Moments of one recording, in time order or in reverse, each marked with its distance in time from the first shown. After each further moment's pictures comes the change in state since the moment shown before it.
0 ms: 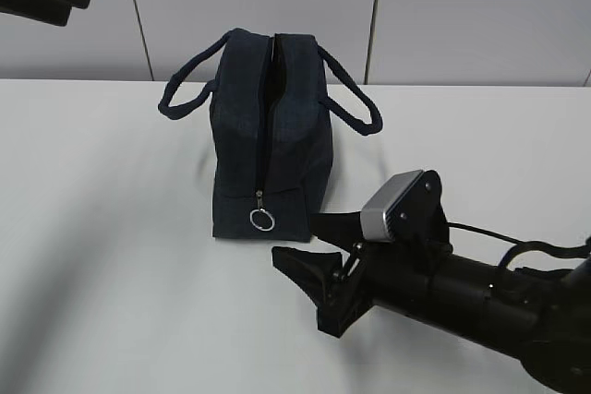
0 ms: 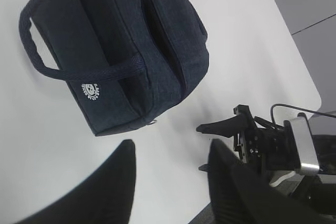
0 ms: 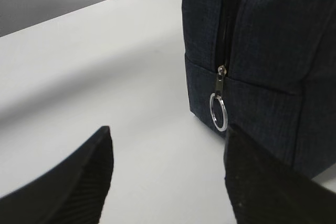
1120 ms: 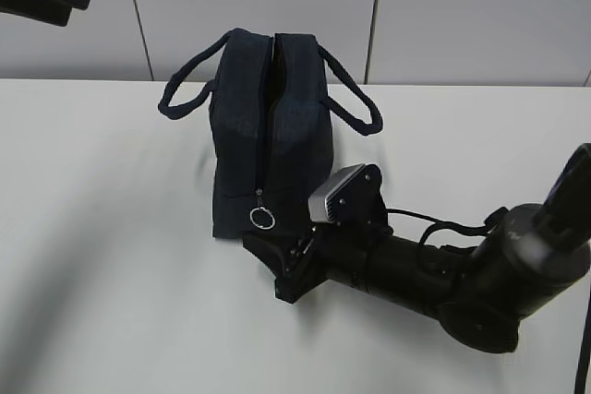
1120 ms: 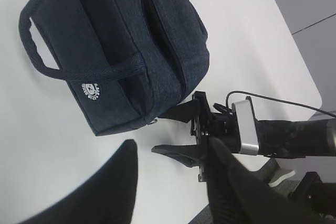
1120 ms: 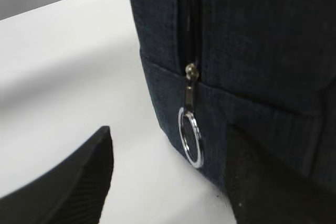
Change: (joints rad) left arm 0.000 0.000 0.000 0.000 0.000 0.000; right arm 0.000 0.252 -0.271 0.000 0.016 0.001
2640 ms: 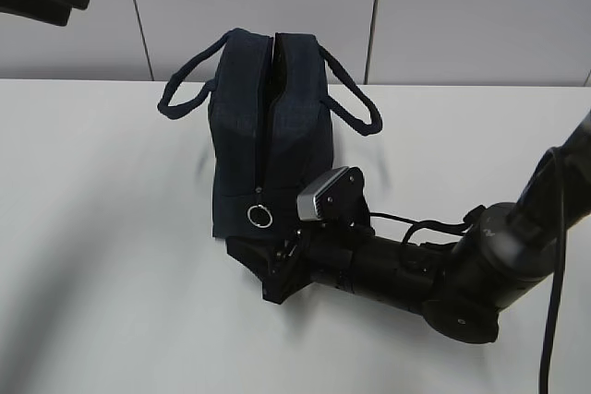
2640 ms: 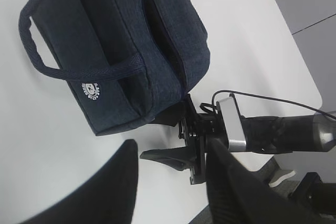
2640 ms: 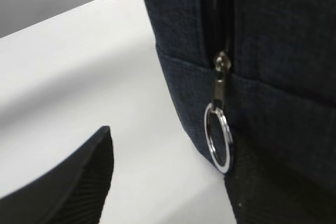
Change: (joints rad) left arm 0.000 0.000 0.000 0.000 0.000 0.000; right arm 0.000 0.064 -0.087 -0.088 -0.004 0.117
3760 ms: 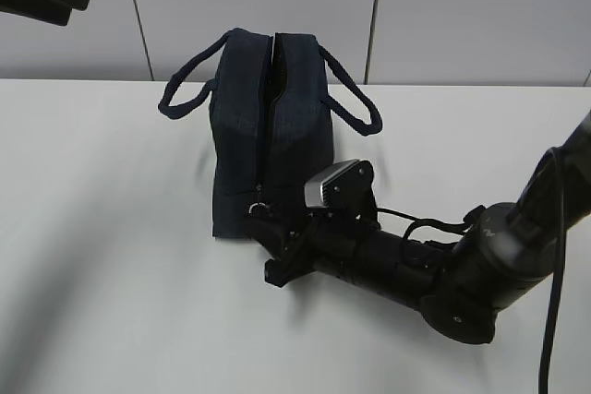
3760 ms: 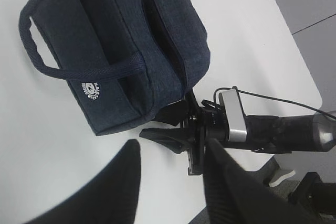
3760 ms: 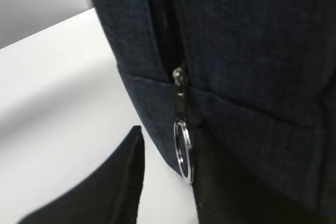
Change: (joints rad) left arm 0.000 0.000 0.000 0.000 0.000 0.000; right arm 0.000 -0.001 0.000 0.088 -0.013 0.000
